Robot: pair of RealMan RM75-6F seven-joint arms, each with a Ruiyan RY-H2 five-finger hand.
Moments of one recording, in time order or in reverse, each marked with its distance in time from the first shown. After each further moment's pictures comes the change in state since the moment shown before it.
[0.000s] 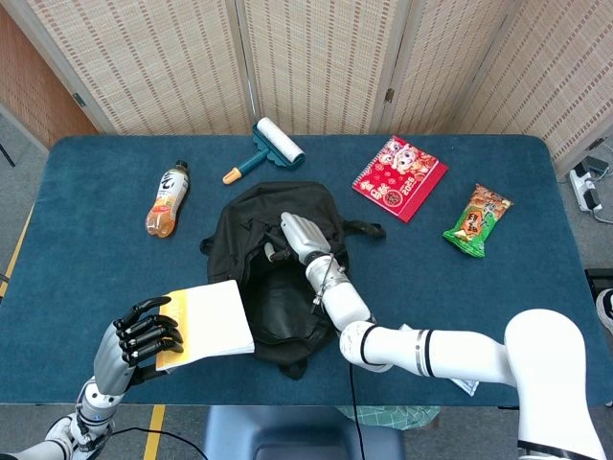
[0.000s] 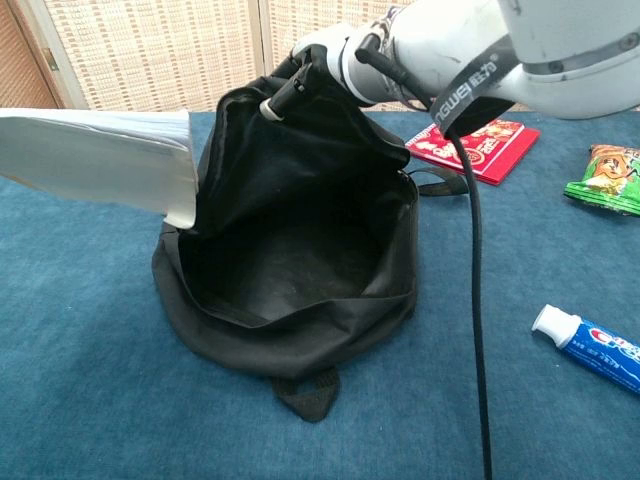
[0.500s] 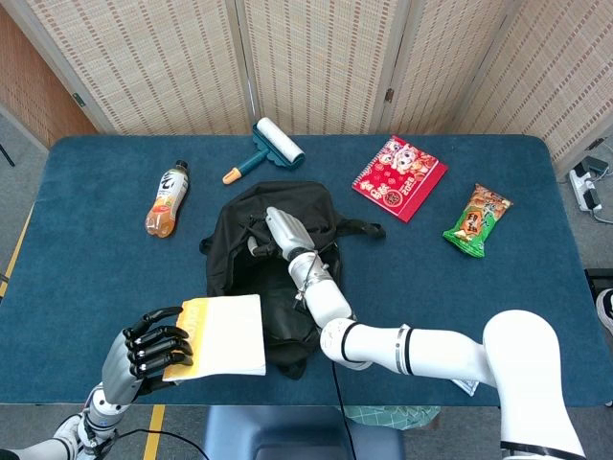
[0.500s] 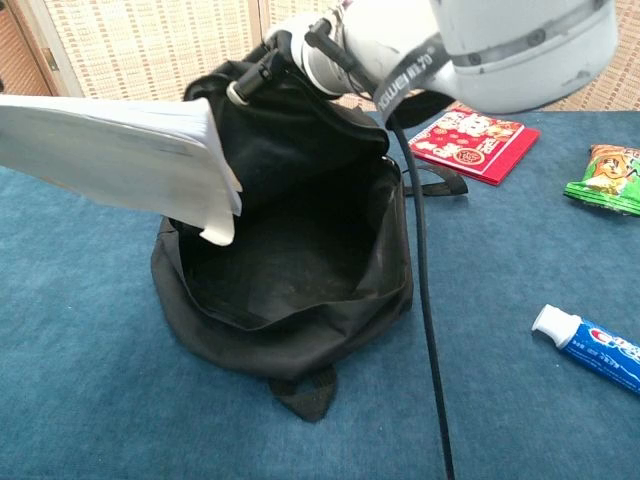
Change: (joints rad) left arm -0.032 0.008 0.004 -0.100 0.089 0.000 0.087; right arm 0.048 -0.076 0.077 0.068 0.009 0.014 0.048
